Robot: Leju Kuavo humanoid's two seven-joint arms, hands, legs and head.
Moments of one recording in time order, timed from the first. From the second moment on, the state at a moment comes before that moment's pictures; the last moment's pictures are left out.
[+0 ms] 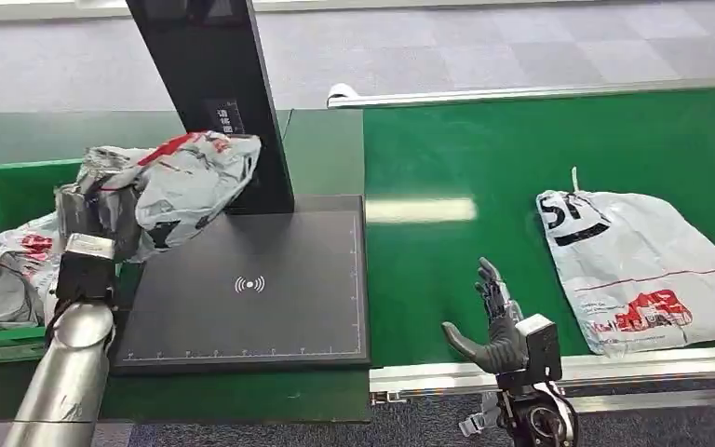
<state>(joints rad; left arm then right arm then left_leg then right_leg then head) -0.40 0.12 0.06 -1.45 -0.38 0.27 -0.57 -0.09 0.10 -0.07 -1.24 -0.01 0.16 -0.51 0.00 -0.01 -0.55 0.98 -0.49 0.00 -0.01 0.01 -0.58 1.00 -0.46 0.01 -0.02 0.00</state>
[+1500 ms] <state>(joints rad) -0.60 0.35 0.35 -0.83 -1.33 0.66 -0.06 -0.06 0.10 -0.07 -1.28 0.00 0.15 -0.50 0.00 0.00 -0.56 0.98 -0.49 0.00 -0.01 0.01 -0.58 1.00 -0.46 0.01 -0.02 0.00</state>
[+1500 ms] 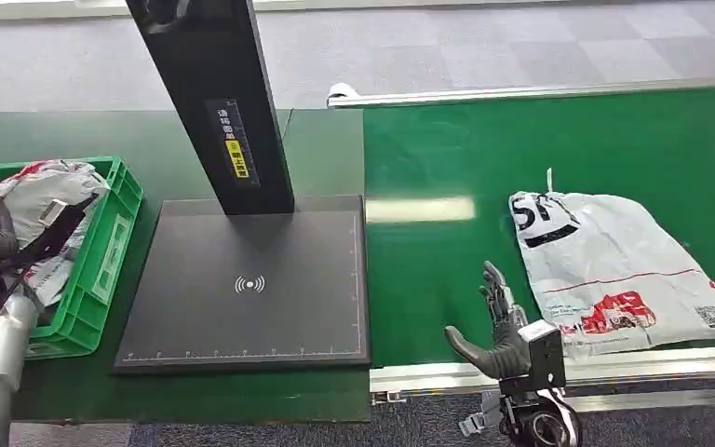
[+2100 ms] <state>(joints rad) -0.60 0.32 0.38 -0.82 -1.26 0.63 -0.07 -0.05 0.10 -0.08 -1.30 0.00 0.15 -0.49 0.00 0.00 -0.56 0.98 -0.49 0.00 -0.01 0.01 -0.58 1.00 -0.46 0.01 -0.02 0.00</state>
